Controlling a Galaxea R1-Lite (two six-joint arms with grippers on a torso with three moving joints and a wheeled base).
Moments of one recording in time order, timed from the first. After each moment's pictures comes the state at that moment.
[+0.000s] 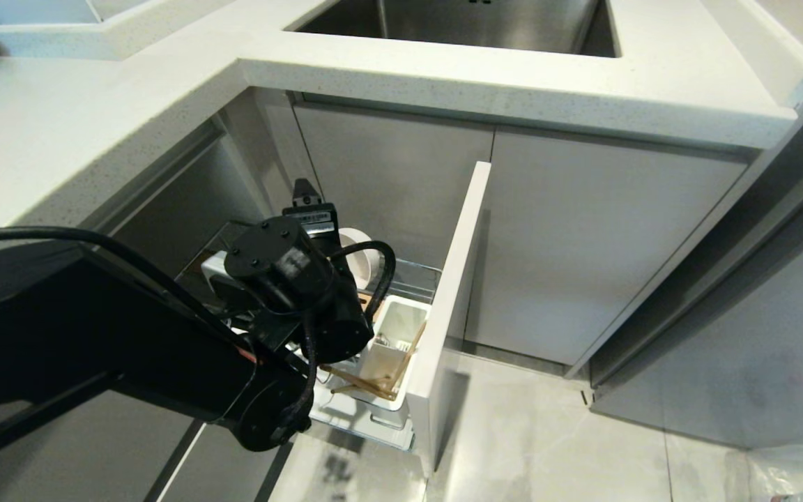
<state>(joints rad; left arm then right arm) -0.70 1.99 -0.93 -1.52 1.01 -1.12 0.00 0.00 0.00 0.00 -0.02 0.05</state>
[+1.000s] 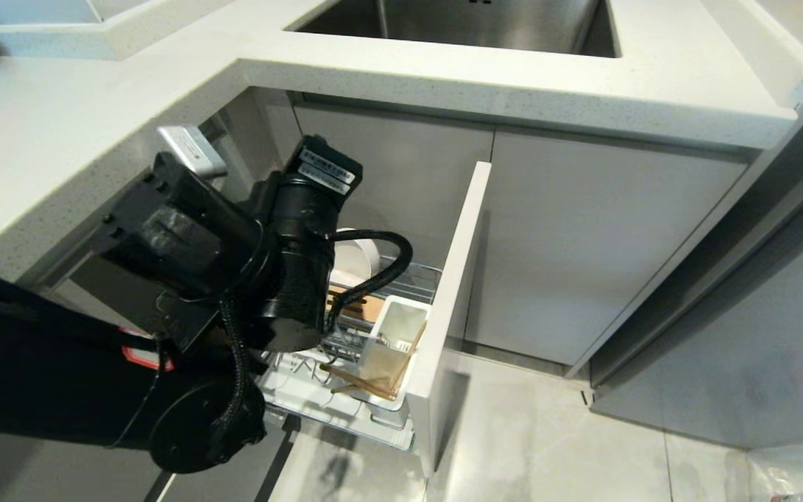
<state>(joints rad) -0.77 1.80 -0.89 -1.52 0.68 -0.41 0.00 0.00 0.00 0.00 -0.02 0.05</state>
